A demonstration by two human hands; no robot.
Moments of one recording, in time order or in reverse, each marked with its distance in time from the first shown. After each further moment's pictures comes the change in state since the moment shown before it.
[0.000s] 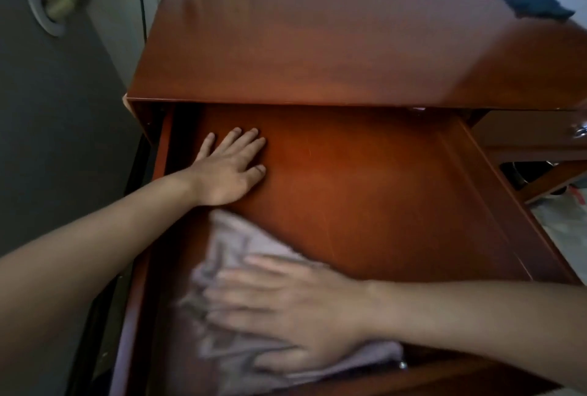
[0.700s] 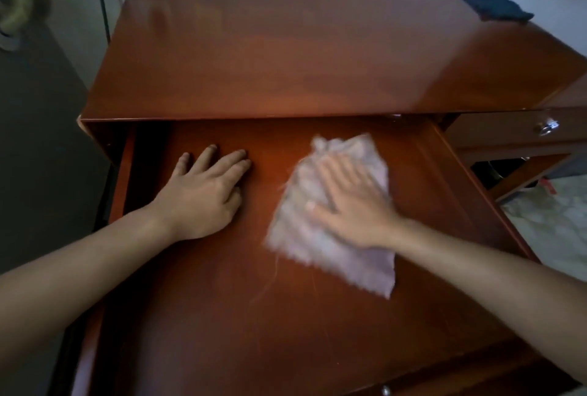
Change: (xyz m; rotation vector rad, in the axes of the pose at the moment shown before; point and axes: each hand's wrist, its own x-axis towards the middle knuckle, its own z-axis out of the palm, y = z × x) left_hand -0.009 0.016 0.007 0.196 0.111 0.069; right_hand -0.062 0.131 0.026 0.208 -0.001 0.996
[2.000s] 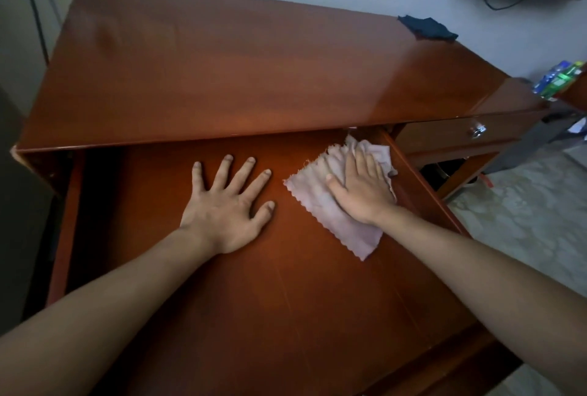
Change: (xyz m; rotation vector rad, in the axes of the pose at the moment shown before) left_hand 0.053 0.060 0.027 0.116 0.062 0.075; right_hand 0.009 0.080 0.003 0.115 -0.002 0.494
